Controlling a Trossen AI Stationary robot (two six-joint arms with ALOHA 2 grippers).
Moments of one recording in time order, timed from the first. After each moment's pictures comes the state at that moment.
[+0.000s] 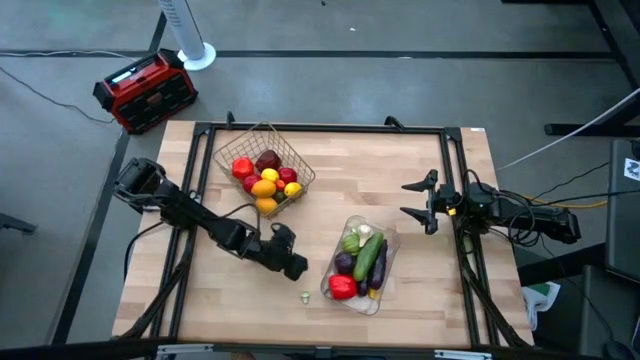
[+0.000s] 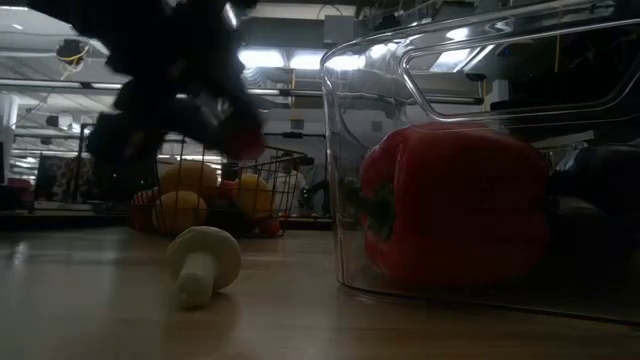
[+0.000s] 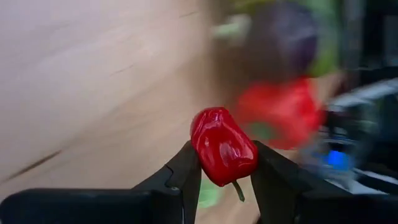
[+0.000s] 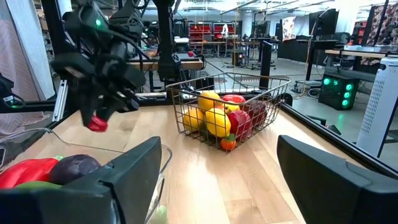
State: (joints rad) left arm -0.42 1.61 0.83 -0.01 -0.22 -1.51; right arm -0.11 0.01 0.01 0.02 -0.02 -0.01
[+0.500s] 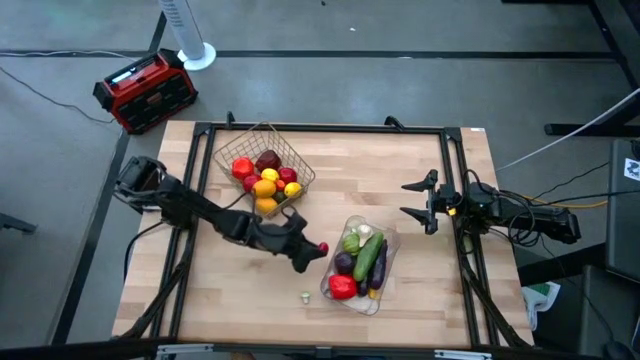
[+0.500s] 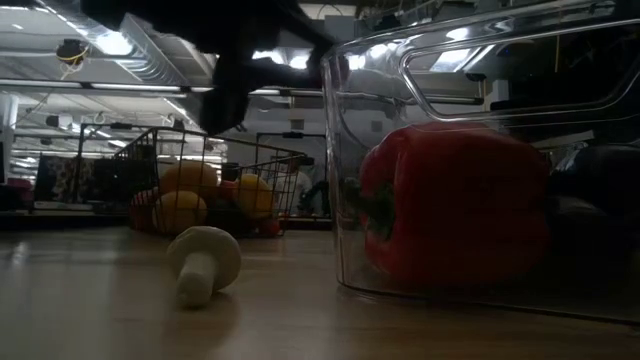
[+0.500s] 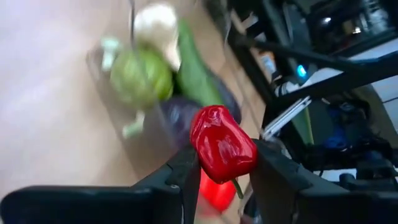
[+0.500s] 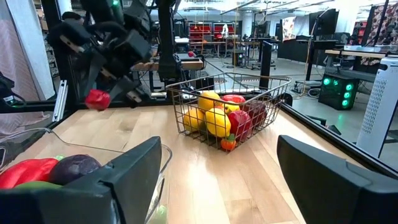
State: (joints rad) left arm -0.33 1.61 0.83 0.33 -0.26 -1.13; right arm -0.11 0.01 0.01 0.02 -0.02 -0.01
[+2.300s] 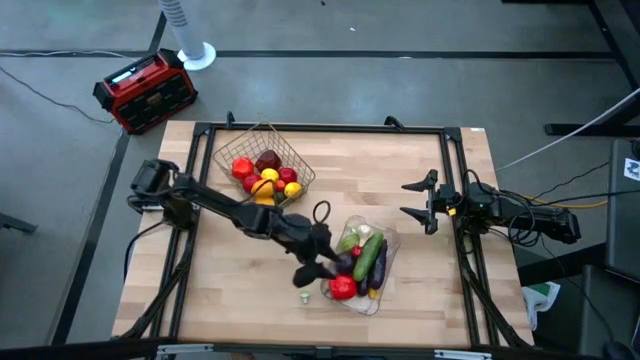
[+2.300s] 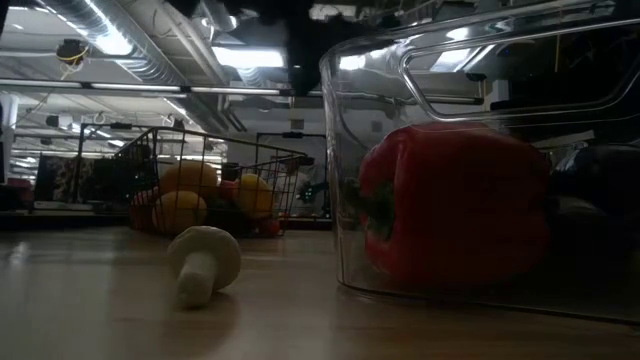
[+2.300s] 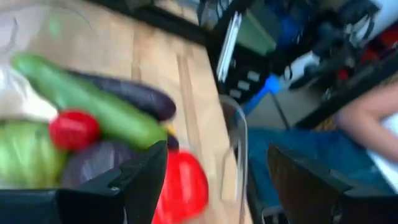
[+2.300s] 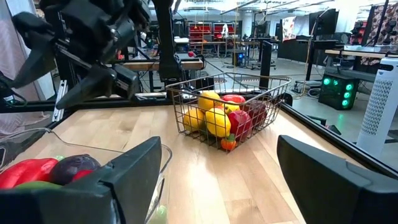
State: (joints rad) left arm -0.23 1.74 1.09 0.22 0.18 -0.50; right arm -0.11 0.01 0.01 0.02 -0.02 -0.01
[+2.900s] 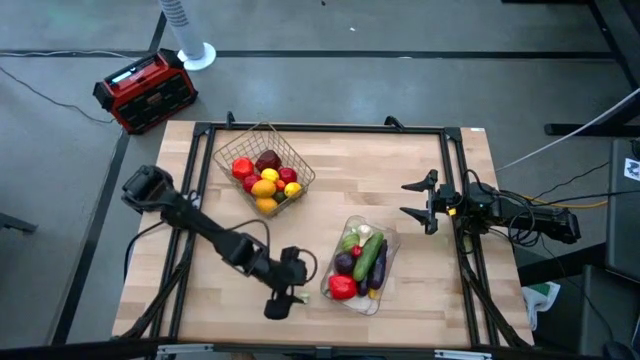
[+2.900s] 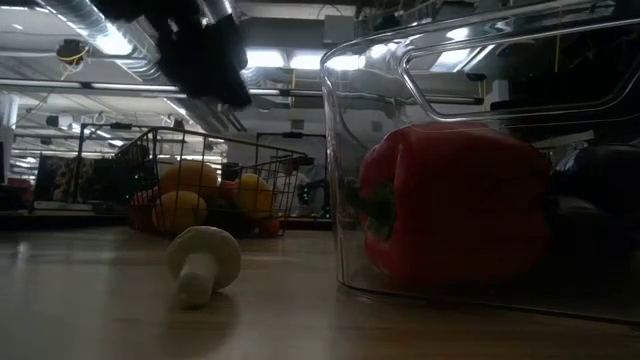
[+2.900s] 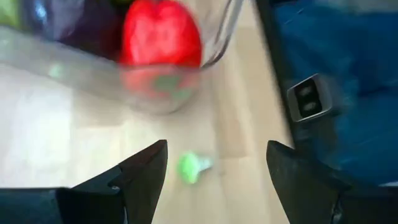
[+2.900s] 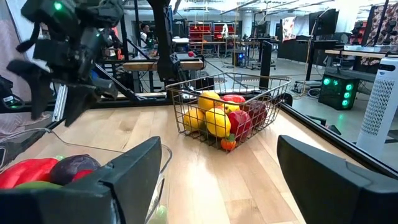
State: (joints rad) left arm -0.50 1.70 1.09 -0.20 -0.08 -0.46; right arm -0.11 0.01 0.01 0.02 -0.02 -0.01
